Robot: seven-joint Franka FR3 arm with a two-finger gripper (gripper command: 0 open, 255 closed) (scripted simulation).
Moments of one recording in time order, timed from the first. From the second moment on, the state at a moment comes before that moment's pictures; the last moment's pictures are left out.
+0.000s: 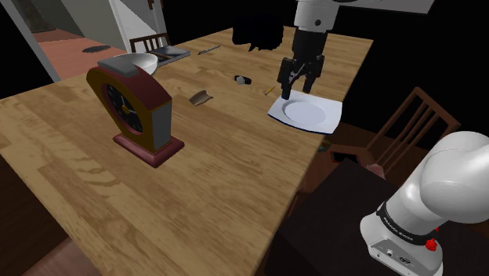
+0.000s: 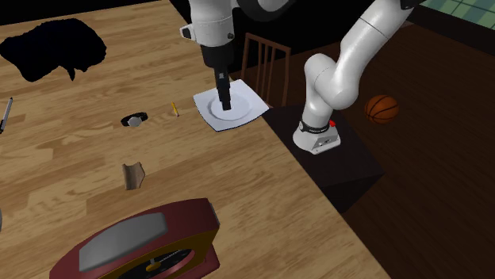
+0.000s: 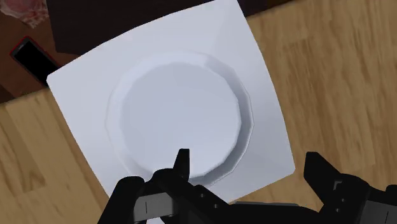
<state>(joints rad) 0.02 -0.51 0.10 -2.28 0.17 1.74 0.16</state>
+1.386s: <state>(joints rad) 0.07 0.36 0.24 -1.29 0.03 1.63 0.84</state>
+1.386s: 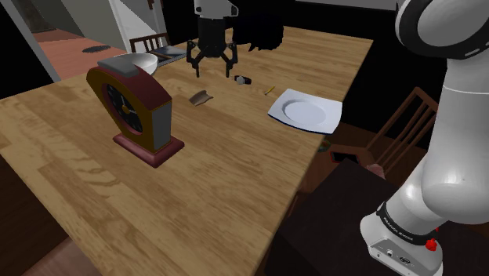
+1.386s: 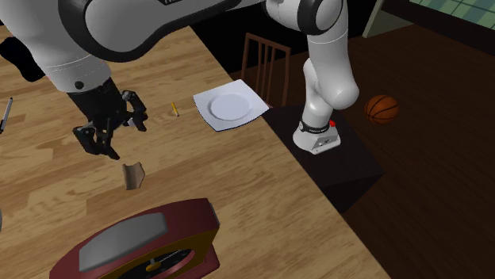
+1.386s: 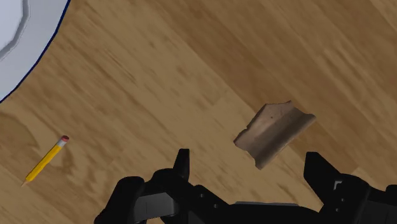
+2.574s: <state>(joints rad) 0.08 0.40 0.23 -1.33 0.02 1.71 0.87</state>
